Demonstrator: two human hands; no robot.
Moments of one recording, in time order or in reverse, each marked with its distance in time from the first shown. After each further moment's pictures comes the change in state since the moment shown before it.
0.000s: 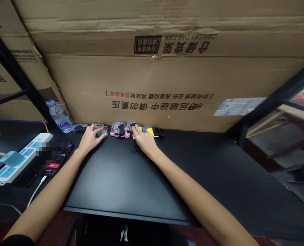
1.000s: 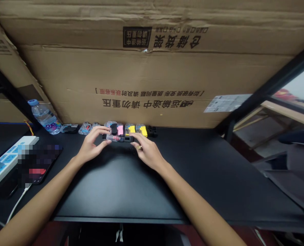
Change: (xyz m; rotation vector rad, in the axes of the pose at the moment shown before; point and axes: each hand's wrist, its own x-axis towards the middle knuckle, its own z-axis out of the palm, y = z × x) left_hand -0.011 0.086 -0.037 -0.660 0.107 0.355; right_hand -0.068 0.001 -0.041 0.706 0.207 -0.046
